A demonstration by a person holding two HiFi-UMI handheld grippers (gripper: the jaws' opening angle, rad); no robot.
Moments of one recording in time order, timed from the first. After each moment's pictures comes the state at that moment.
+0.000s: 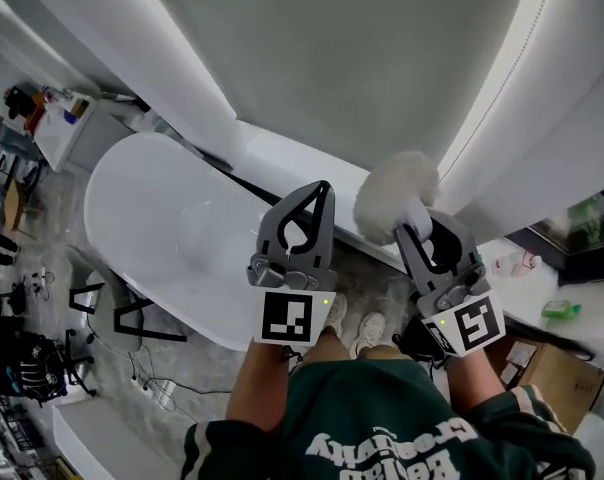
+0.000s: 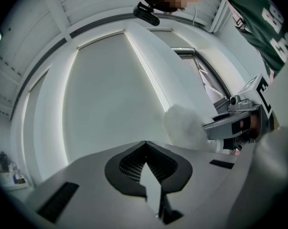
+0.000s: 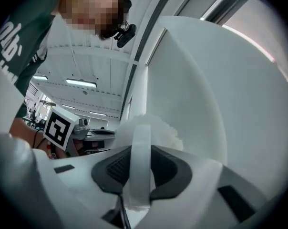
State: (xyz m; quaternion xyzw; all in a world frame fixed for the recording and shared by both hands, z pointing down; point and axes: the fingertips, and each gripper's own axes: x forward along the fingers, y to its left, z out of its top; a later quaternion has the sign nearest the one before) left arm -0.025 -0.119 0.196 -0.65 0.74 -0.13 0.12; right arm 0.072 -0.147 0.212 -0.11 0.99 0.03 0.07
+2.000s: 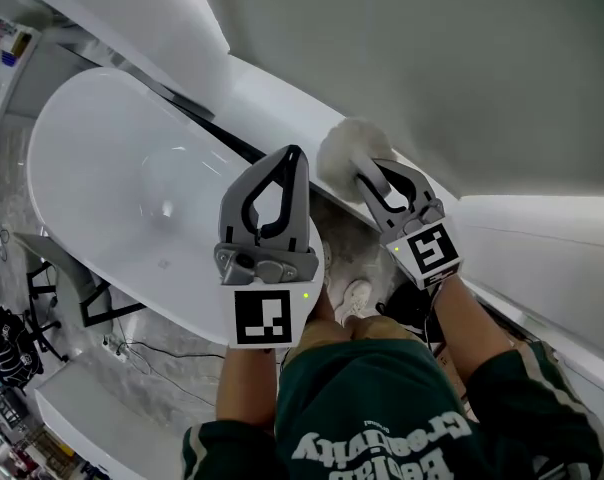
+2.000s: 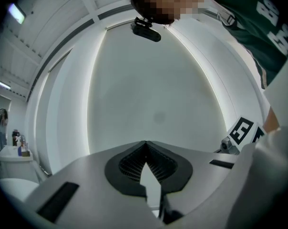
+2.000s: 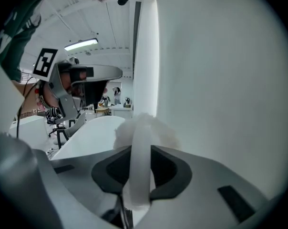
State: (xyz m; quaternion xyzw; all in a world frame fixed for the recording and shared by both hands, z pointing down) left arm -0.262 -0.149 0.310 -0.60 0.79 -0.08 0.05; right arm -0.194 -0.206 0.450 -0.01 0.98 0.02 -0.21
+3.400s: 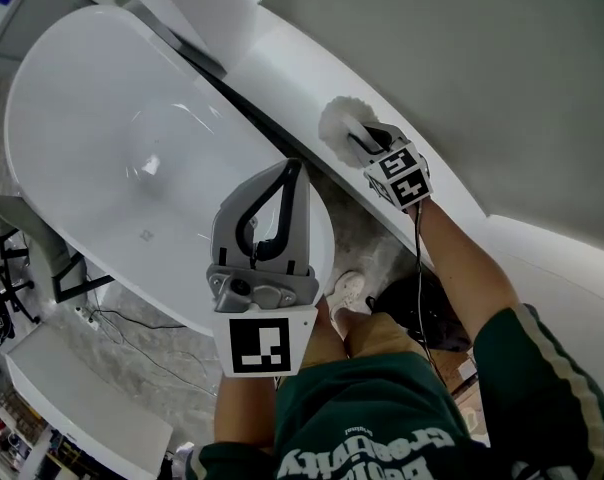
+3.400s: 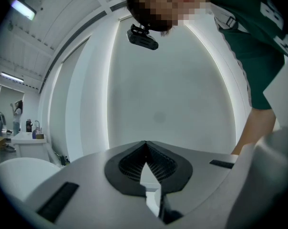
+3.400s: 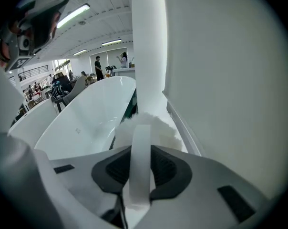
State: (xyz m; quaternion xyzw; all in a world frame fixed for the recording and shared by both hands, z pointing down) left arm -0.314 -0.093 0.397 -0.55 0.83 -0.07 -0.01; right arm -0.291 -0.222 0.695 0.06 0.91 0.01 -0.40
